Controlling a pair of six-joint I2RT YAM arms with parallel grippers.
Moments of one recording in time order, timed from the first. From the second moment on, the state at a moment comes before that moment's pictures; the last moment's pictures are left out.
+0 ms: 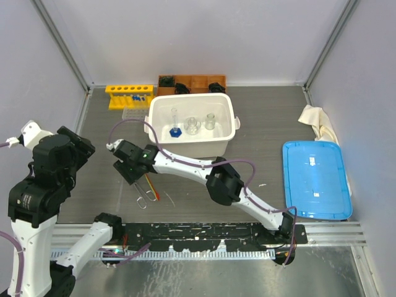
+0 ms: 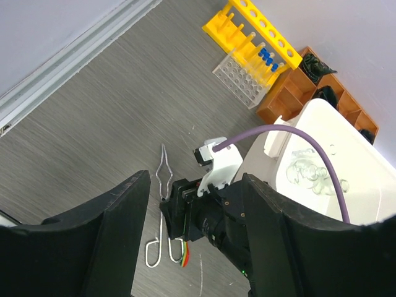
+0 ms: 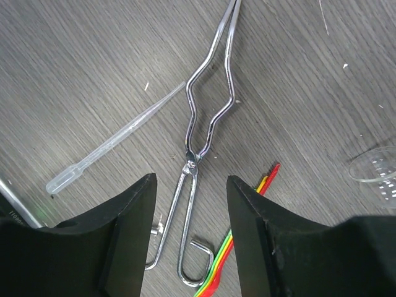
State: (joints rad) left arm -0.26 0.77 1.46 -1.22 -0.59 -0.80; right arm 1.19 2.49 2.32 -0.72 0.02 0.30
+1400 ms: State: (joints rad) left arm -0.26 0.76 1.42 -1.23 -0.55 -0.80; right arm 1.24 2.59 2.34 -0.67 0.17 0.28
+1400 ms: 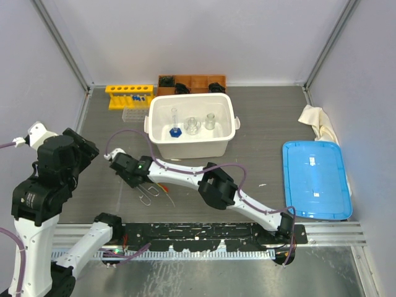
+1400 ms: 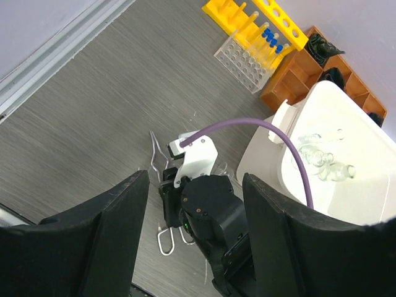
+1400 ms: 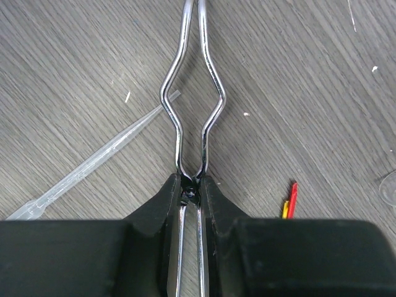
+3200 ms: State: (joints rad) left arm -0.25 1.24 1.46 -0.77 -0.40 -0.76; right arm 0.77 1.86 1.94 -0.79 0.30 -0.21
